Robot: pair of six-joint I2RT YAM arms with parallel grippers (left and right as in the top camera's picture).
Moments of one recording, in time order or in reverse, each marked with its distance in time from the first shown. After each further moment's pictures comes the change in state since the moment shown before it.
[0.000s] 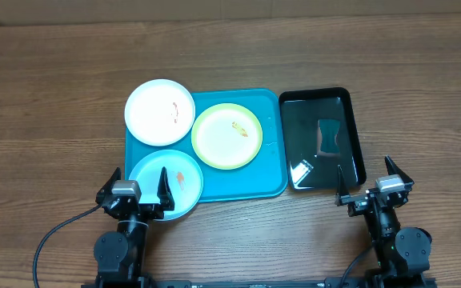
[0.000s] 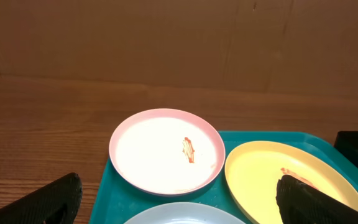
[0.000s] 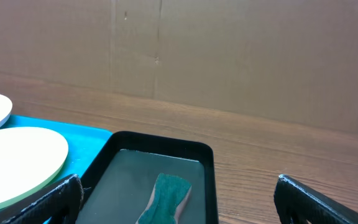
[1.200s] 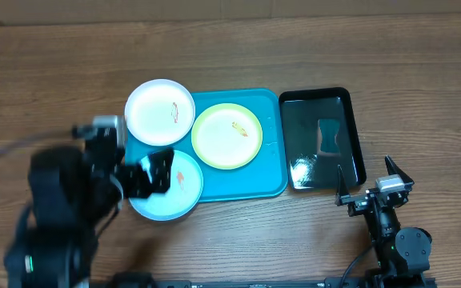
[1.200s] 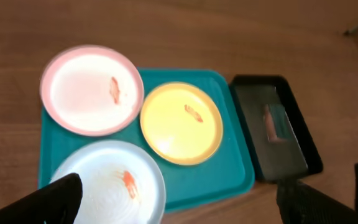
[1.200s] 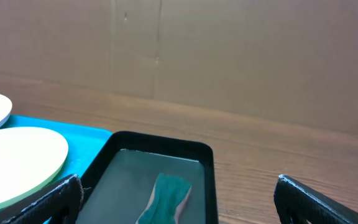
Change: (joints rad) left arm 0.000 0.871 1.221 -0.975 0.292 -0.082; right arm 0.000 0.000 0.000 -0.001 0.000 0.000
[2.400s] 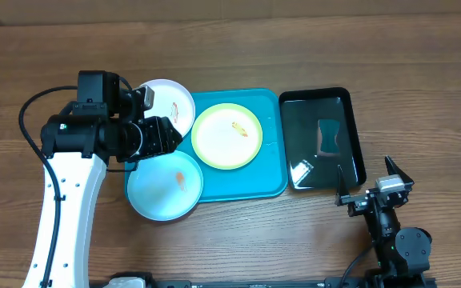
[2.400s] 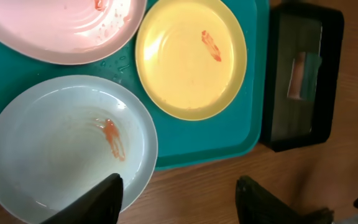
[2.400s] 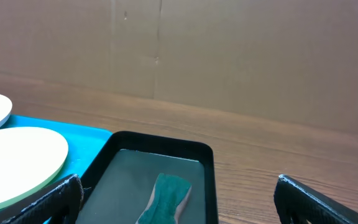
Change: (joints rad) left arm 0.000 0.489 0.118 -0.133 0.075 -0.058; right arm 0.000 0.000 0.000 0.001 0.000 0.000
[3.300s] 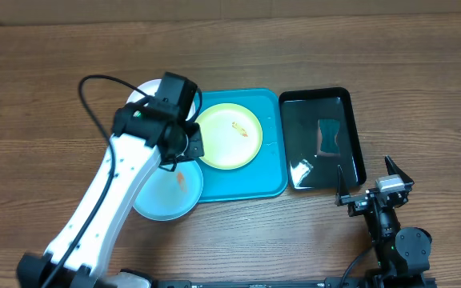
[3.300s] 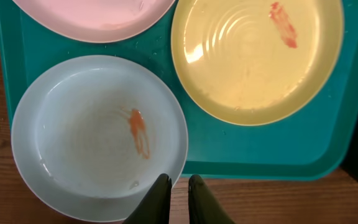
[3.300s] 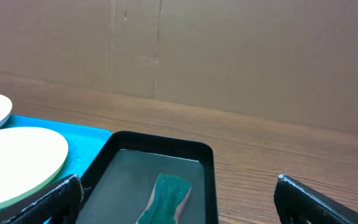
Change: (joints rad) left arm -0.333 0.151 0.002 0.010 -0.419 -0.270; right arm 0.000 0.000 0.000 0.000 0.000 0.000
